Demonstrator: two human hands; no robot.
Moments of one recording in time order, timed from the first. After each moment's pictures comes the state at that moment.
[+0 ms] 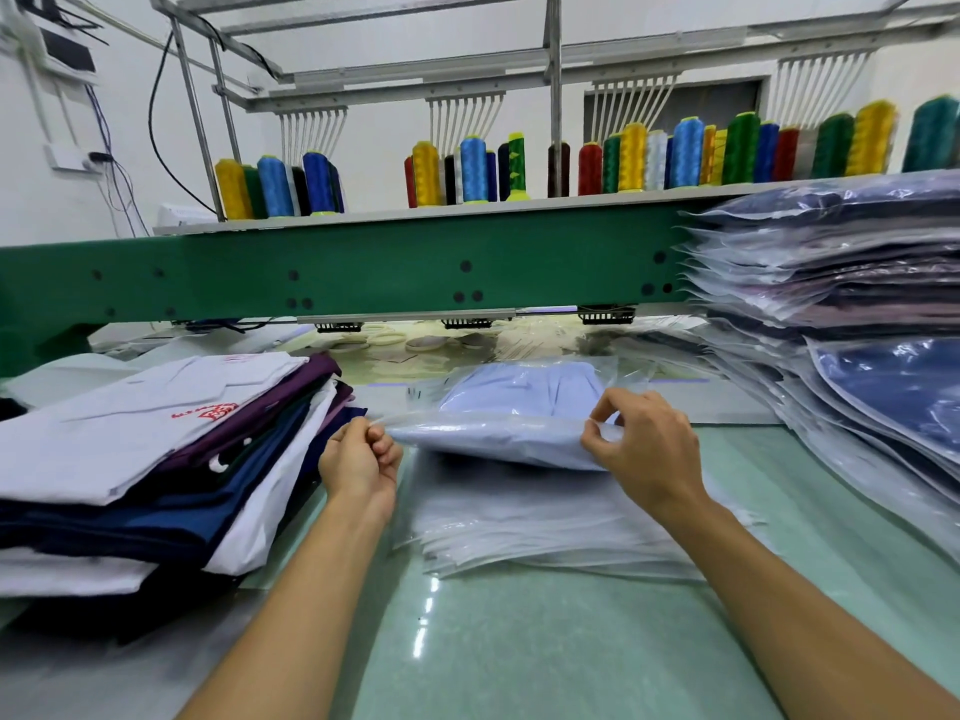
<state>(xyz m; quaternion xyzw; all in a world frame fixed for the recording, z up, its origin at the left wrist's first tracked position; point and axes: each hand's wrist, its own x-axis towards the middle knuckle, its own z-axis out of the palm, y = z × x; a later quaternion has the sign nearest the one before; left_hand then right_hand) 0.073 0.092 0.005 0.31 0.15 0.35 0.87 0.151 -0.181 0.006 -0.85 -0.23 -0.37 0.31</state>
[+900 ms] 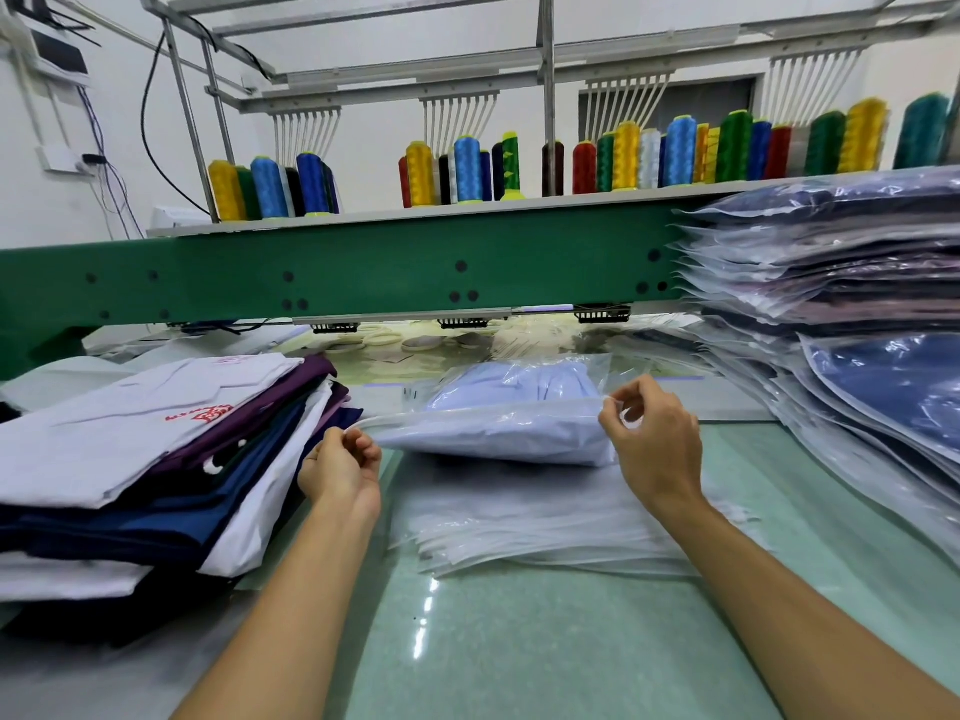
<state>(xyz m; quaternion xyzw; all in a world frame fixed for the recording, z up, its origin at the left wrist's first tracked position) 0.073 0.102 0.002 0.25 0.23 0.41 0.85 0.158 -0.182 0.003 -0.81 -0.15 -0.36 0.44</state>
